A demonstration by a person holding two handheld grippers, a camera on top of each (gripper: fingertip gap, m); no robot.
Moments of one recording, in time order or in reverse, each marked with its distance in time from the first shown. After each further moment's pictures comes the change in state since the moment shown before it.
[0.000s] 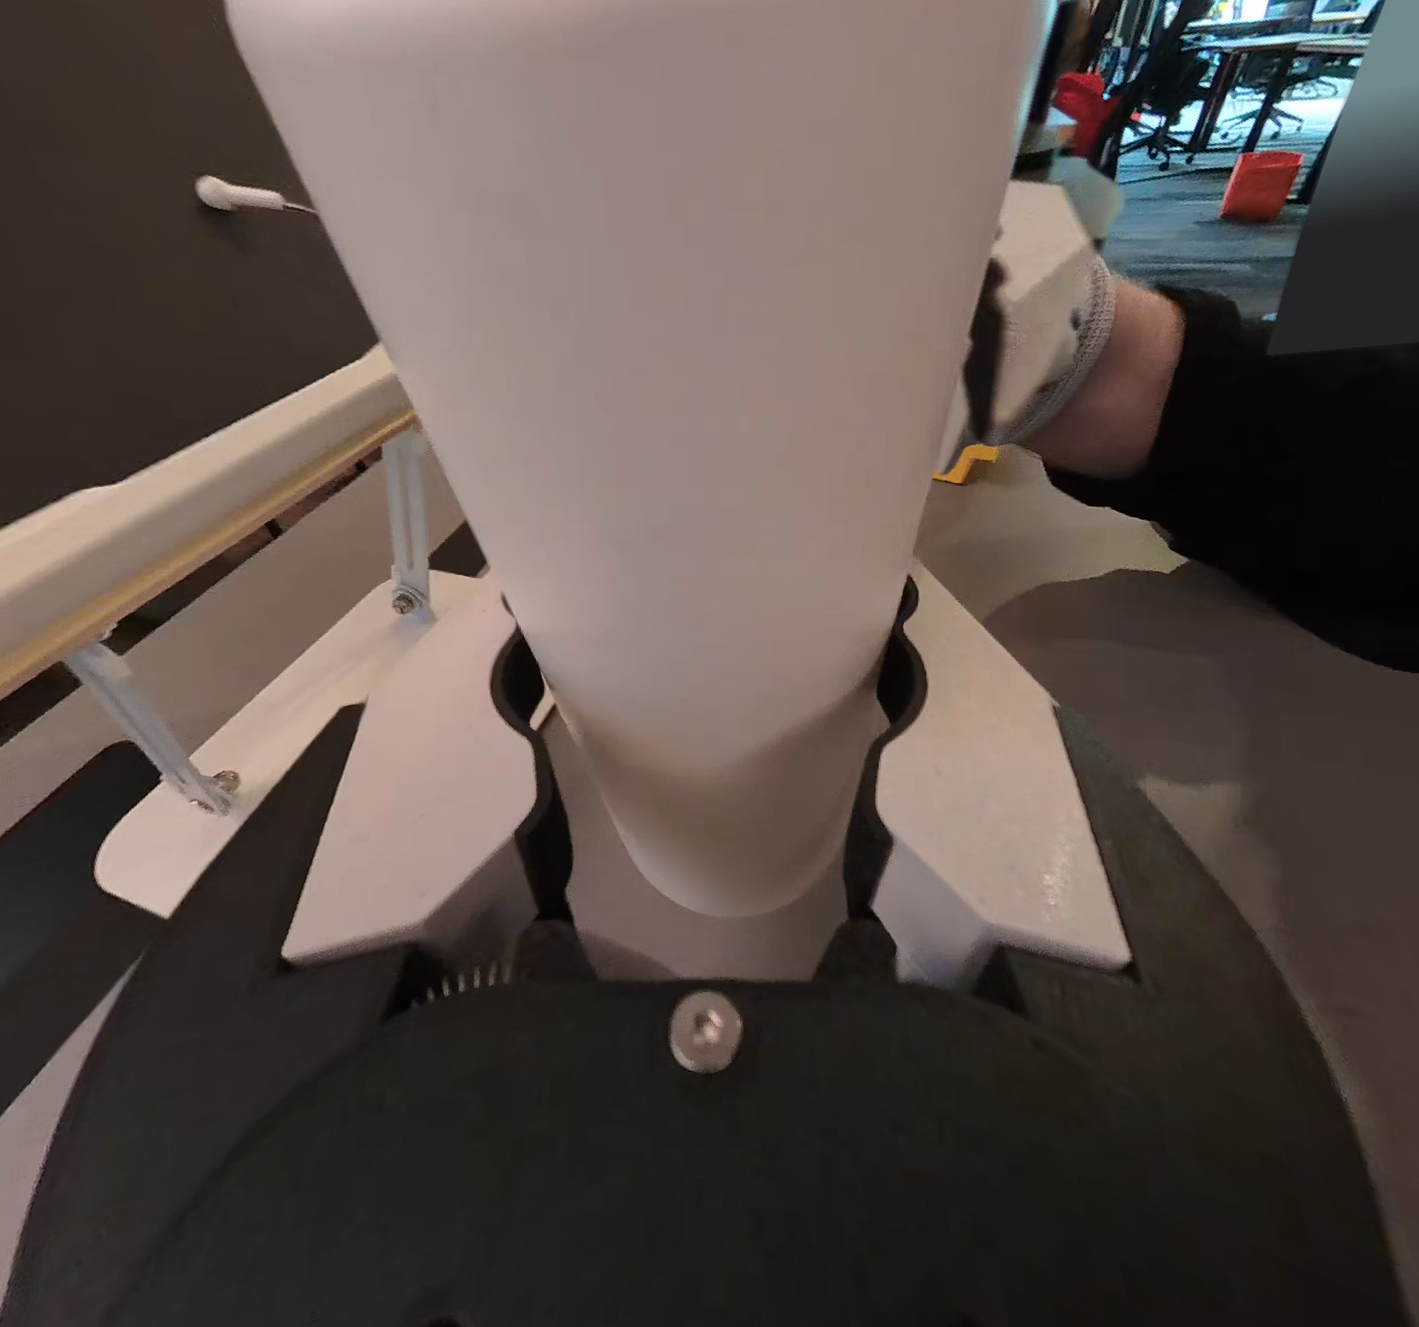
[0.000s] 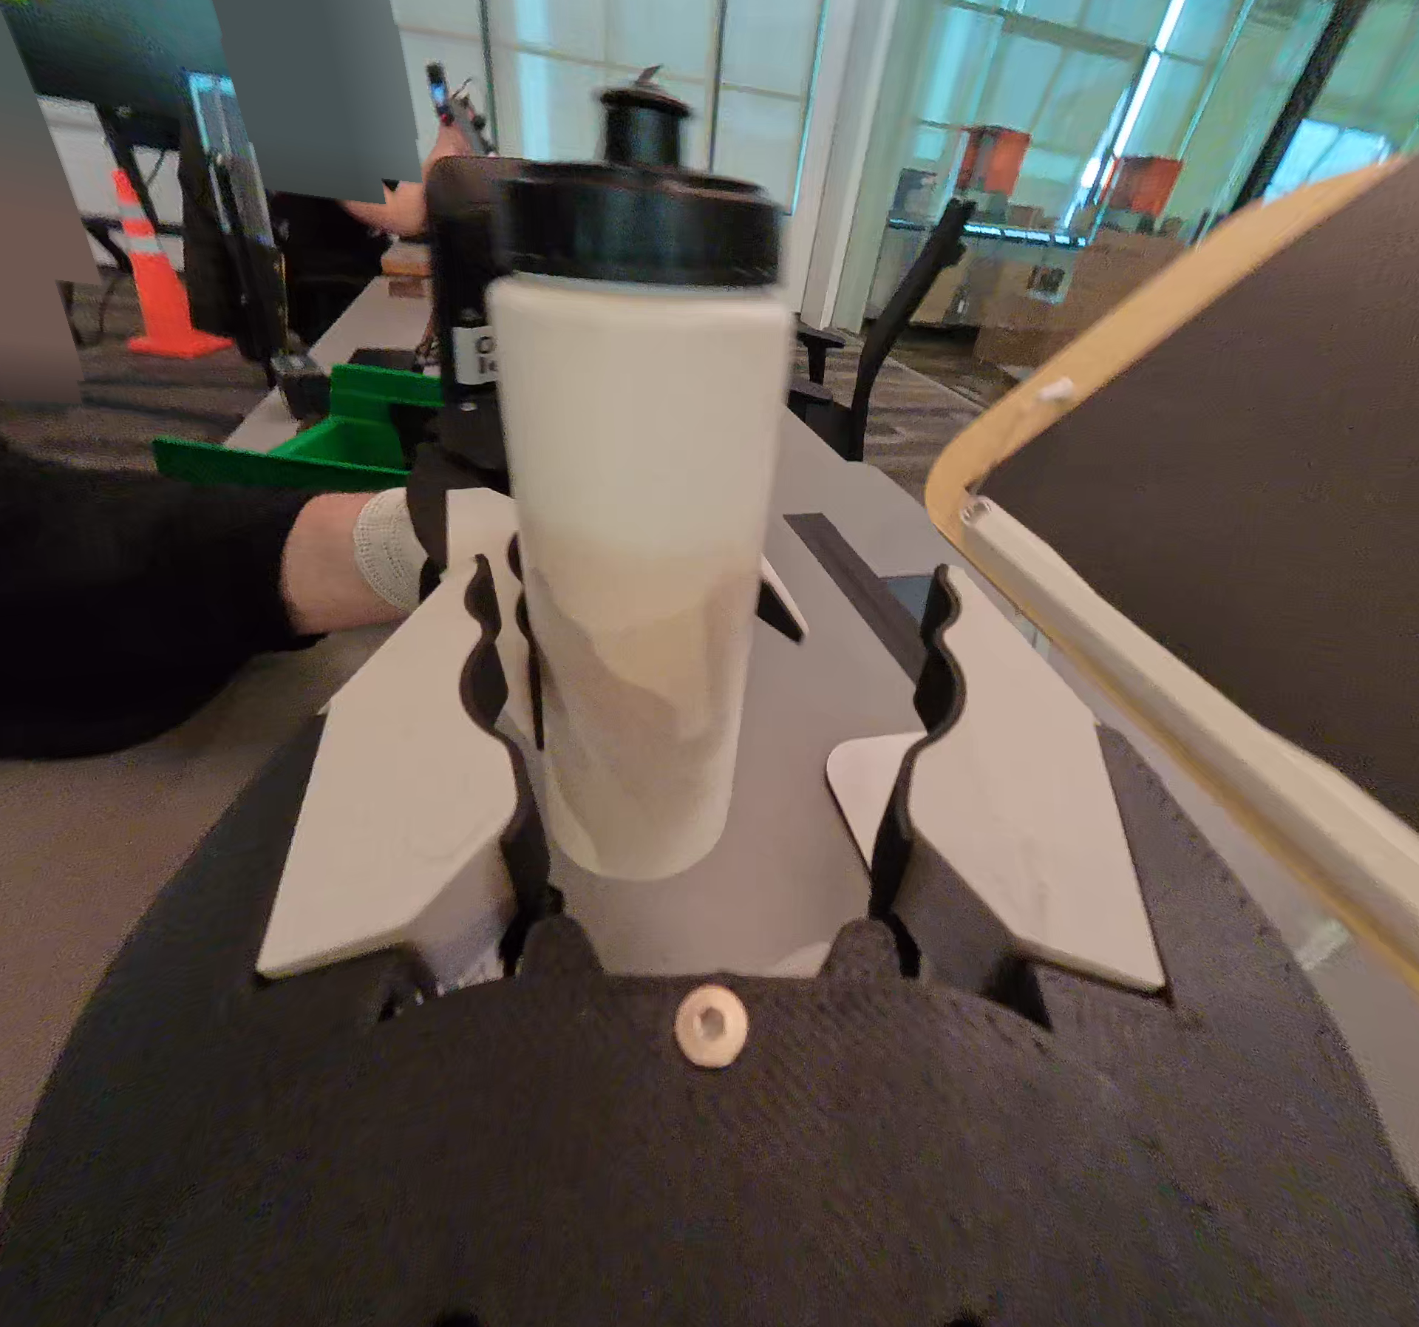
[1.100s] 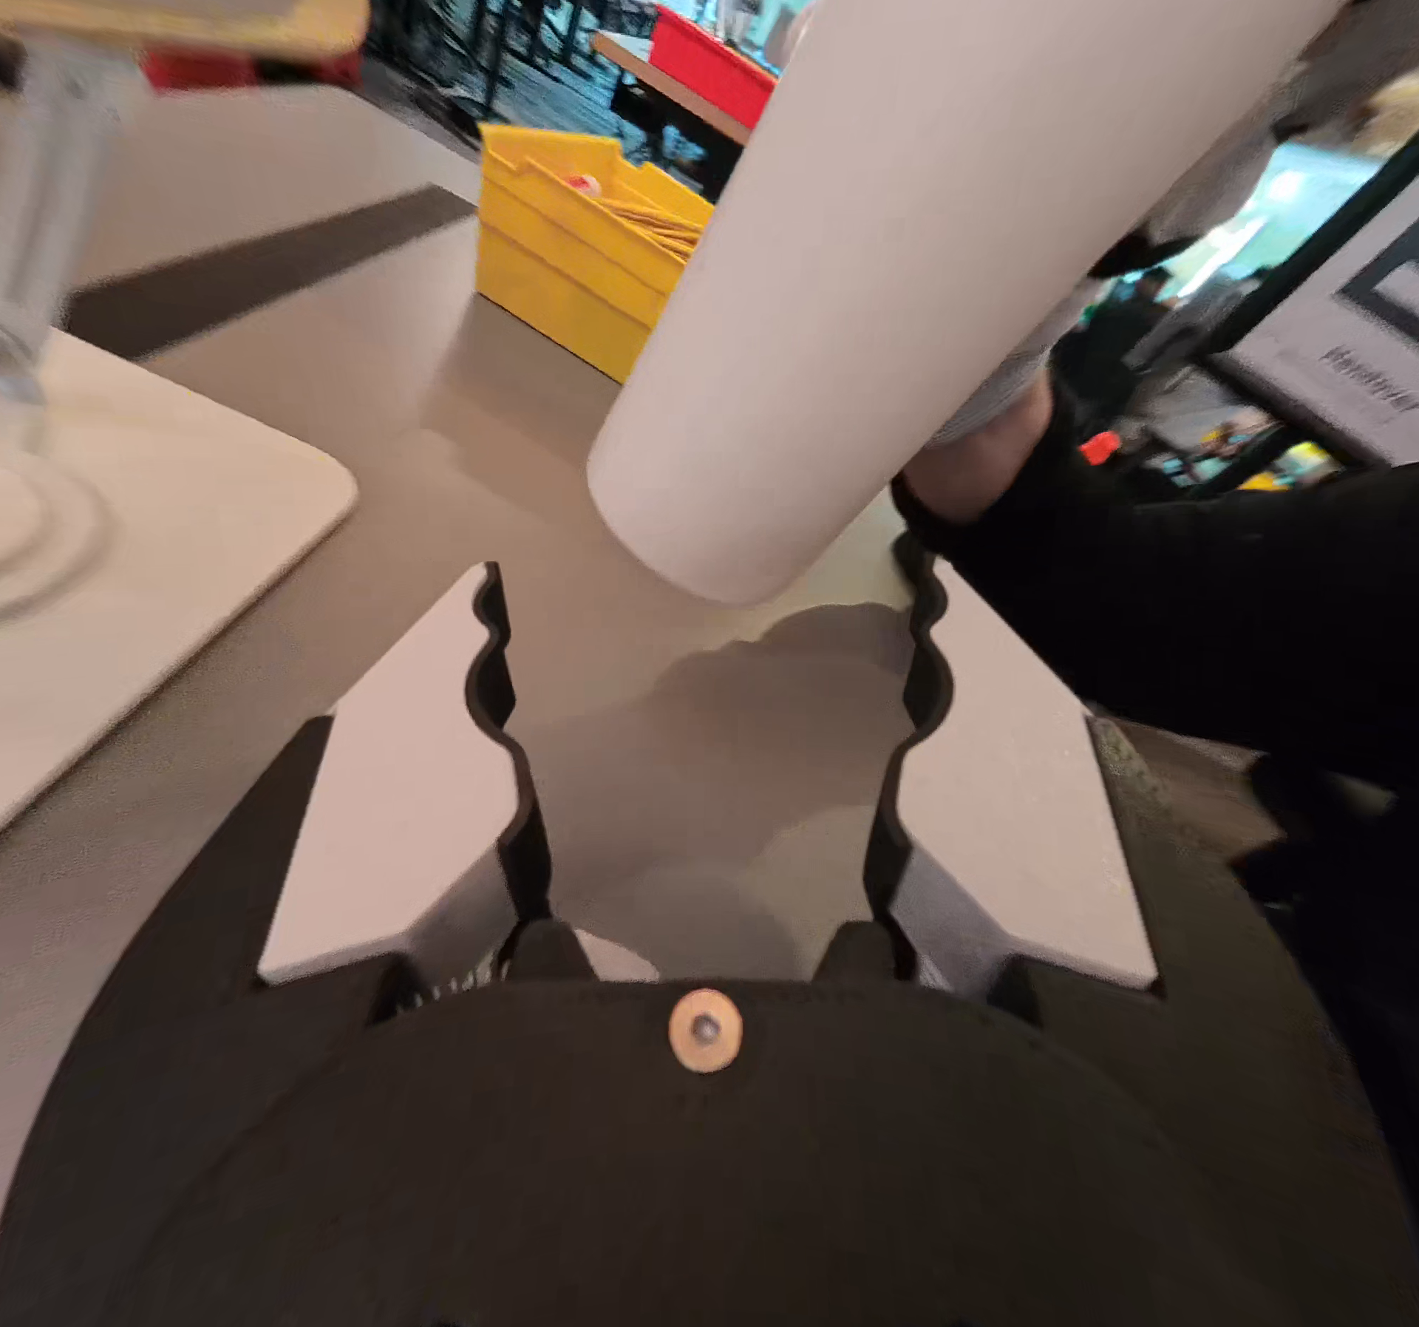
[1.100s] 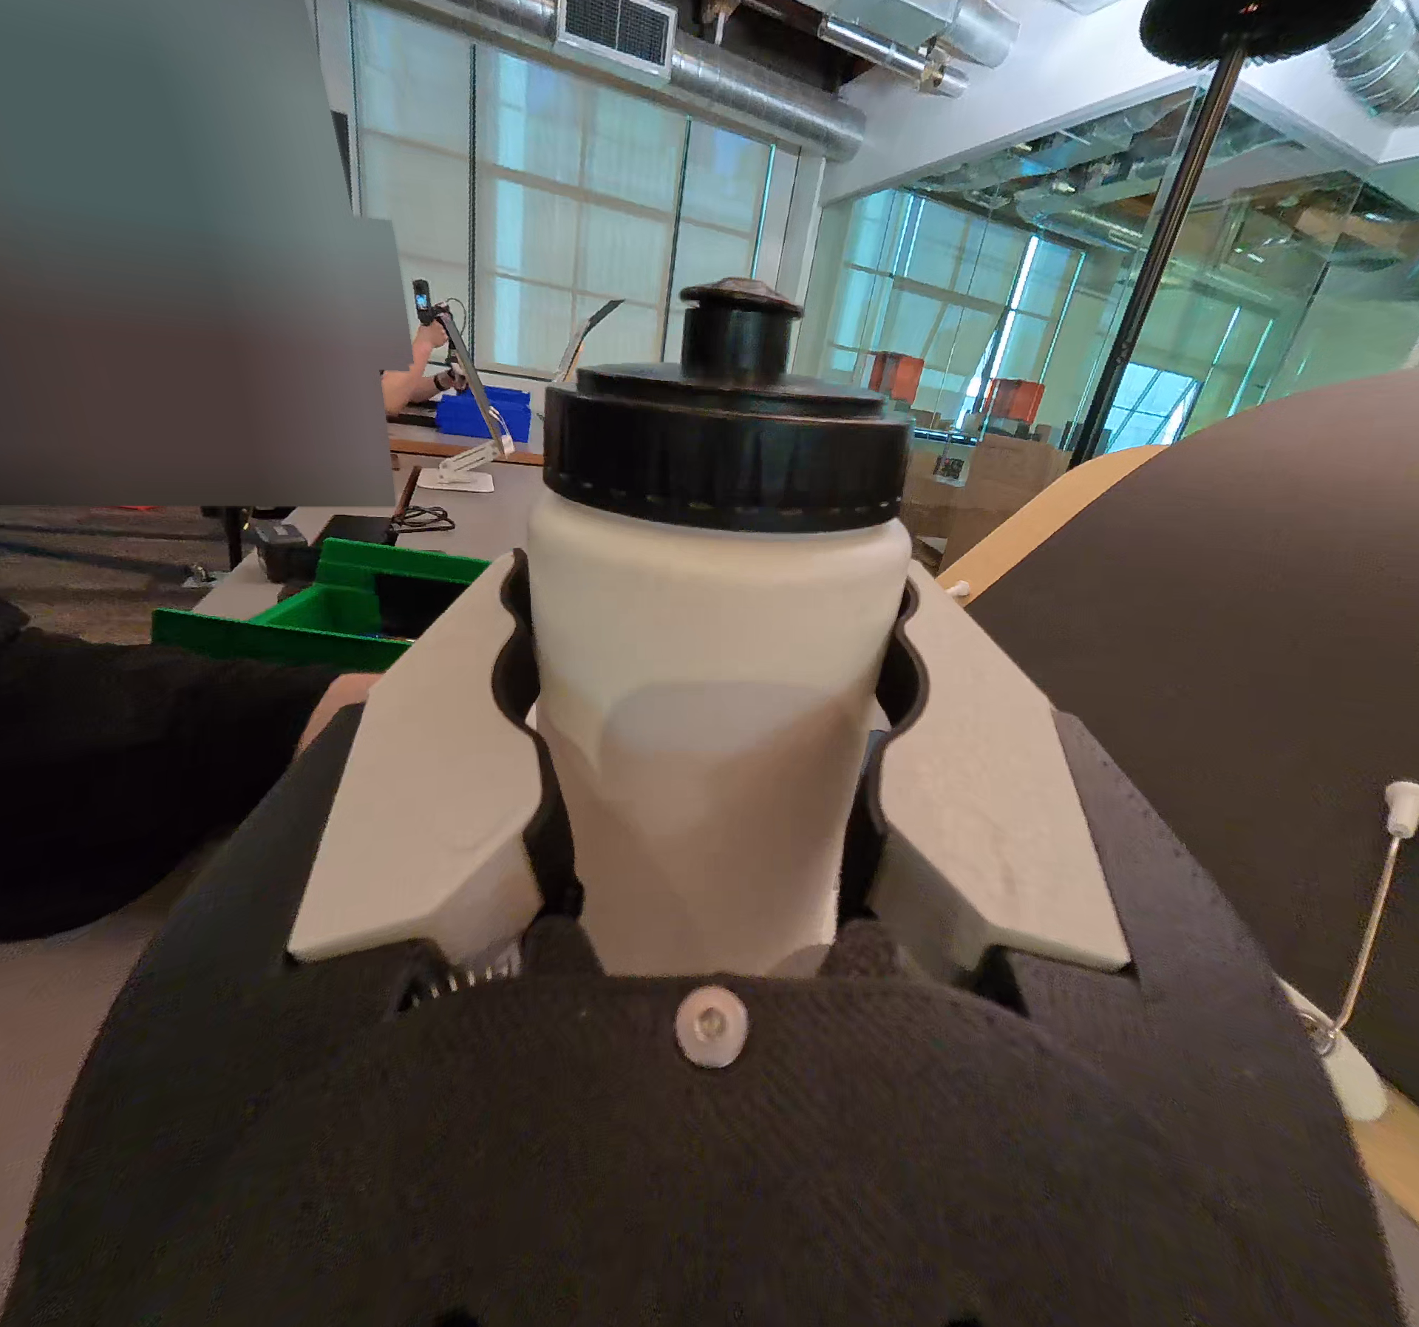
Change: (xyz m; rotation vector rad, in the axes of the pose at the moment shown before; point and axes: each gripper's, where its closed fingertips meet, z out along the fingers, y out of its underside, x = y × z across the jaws) left arm 0.023 0.031 0.015 -0.063 0.286 -0.489; right arm -0.002 -0.068 -0.024 0.249 0.078 -0.046
